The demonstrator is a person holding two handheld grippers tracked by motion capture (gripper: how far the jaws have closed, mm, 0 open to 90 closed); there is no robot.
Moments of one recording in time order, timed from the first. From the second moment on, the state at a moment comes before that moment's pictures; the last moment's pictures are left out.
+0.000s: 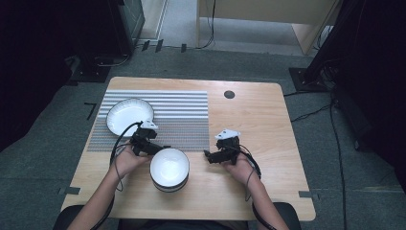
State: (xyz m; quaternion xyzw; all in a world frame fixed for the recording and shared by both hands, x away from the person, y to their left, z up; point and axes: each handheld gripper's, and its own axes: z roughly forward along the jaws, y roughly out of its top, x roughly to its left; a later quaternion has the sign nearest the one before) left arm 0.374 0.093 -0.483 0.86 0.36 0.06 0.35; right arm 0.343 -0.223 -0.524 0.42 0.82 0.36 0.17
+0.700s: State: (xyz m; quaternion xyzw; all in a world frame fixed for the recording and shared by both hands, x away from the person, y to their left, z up) left arm 0.371 0.096 -0.472 0.86 0.36 0.02 0.36; right arm 0.343 -0.223 -0.524 0.41 0.82 0.36 0.16
